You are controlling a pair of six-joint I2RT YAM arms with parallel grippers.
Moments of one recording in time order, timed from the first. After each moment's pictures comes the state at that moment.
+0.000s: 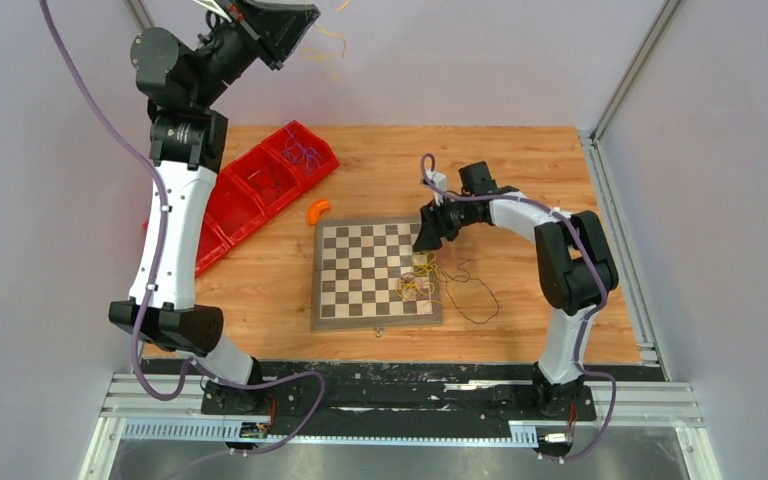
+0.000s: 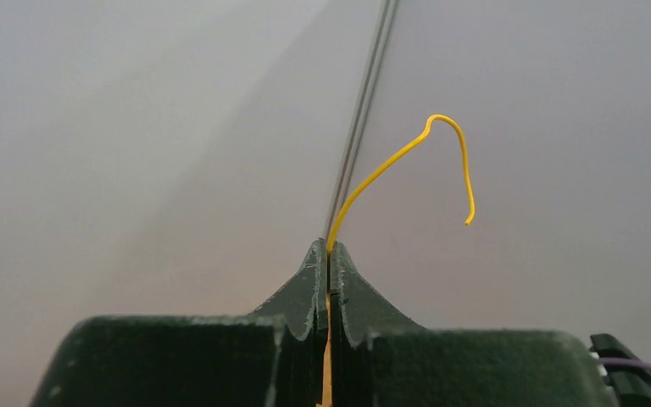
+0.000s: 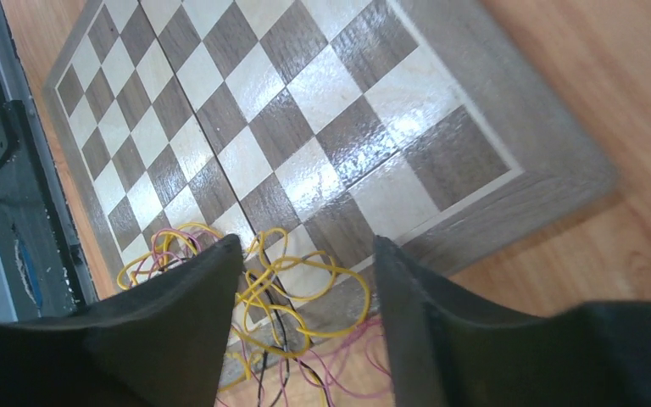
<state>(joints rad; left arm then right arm) -0.16 1.60 2.11 0.09 0.65 -0.60 0.33 1.93 1.25 -0.33 -0.82 -0.23</state>
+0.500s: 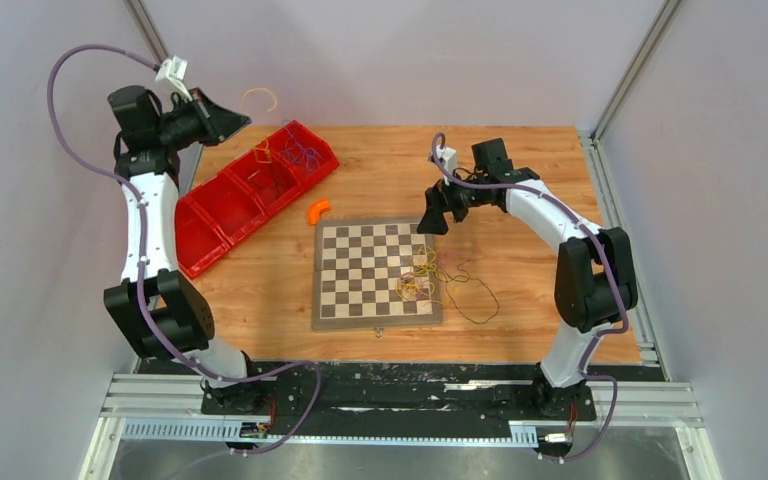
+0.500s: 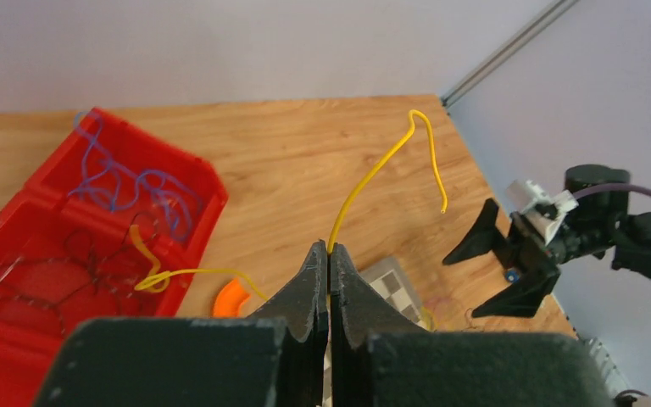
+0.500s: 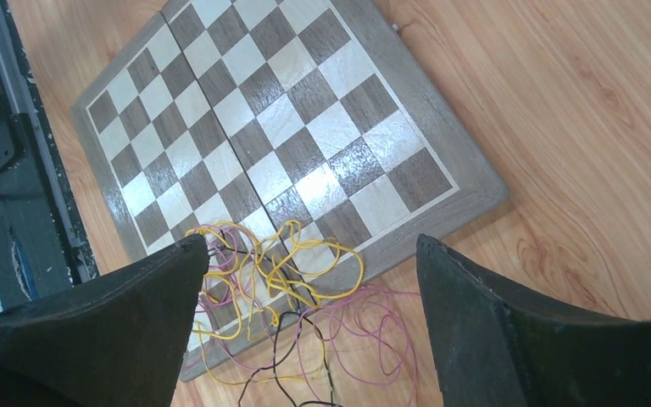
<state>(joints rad) 0.27 1.57 1.61 -0.19 0.91 -0.40 0.30 1.80 1.38 -0.49 -0.80 -0.30</state>
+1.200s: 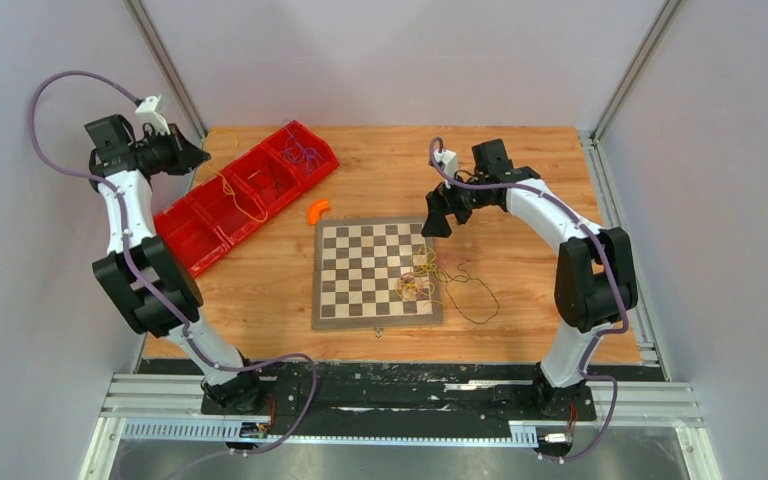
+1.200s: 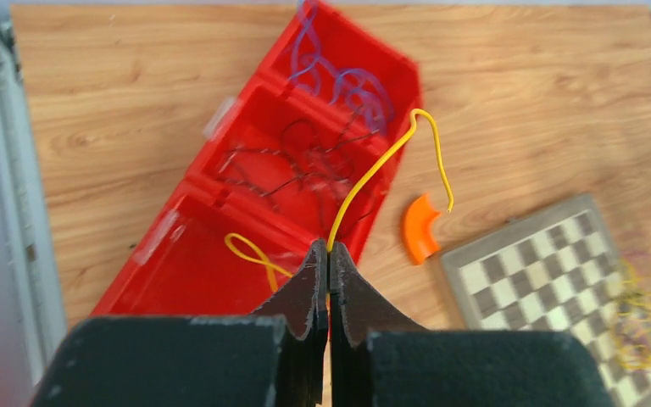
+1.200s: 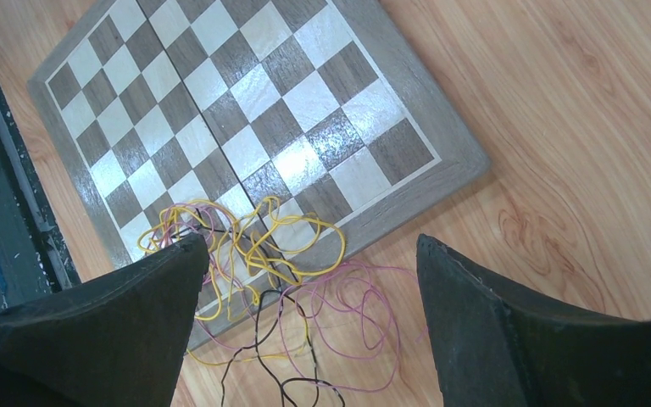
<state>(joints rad) 0.51 1.74 1.62 -0.47 0.91 0.12 0.30 1.79 1.39 -0.55 -0.73 -0.37</state>
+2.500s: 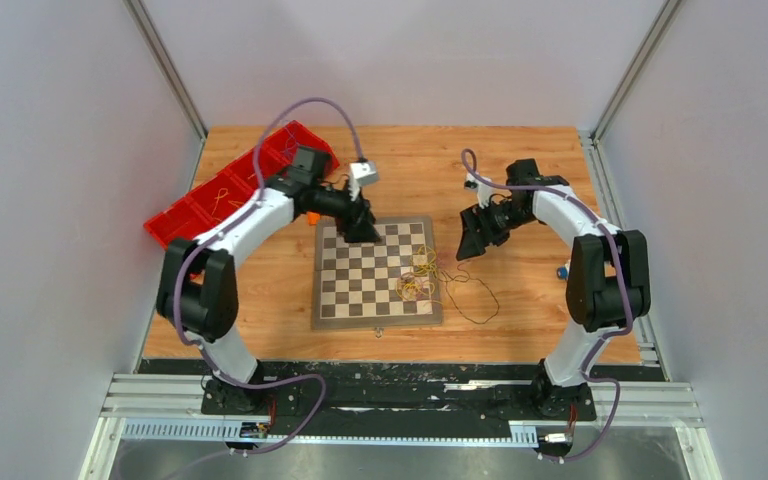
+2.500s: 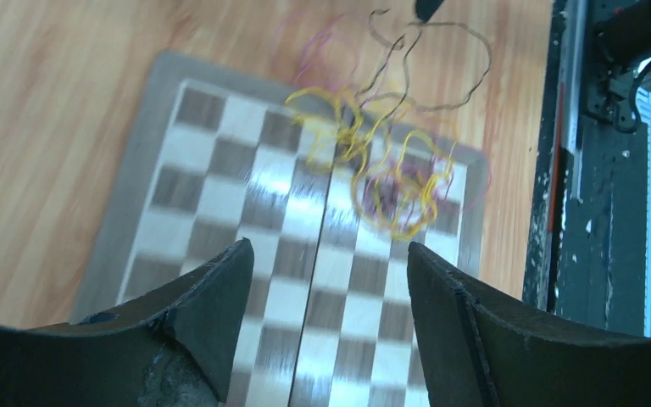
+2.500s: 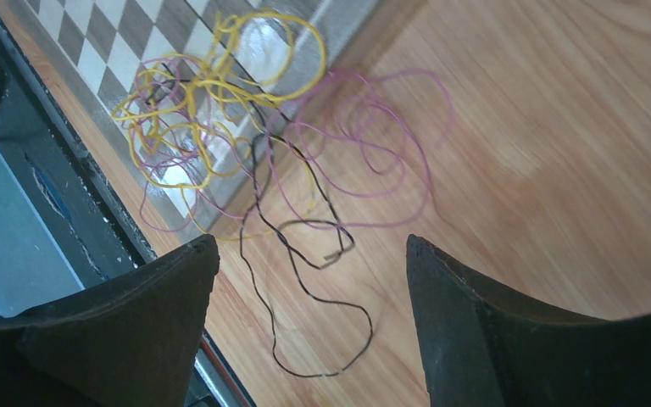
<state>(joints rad) -0.30 1.66 1.30 -0.54 0.94 0.49 0.15 1.77 1.28 -0.83 -0.73 -0.45</state>
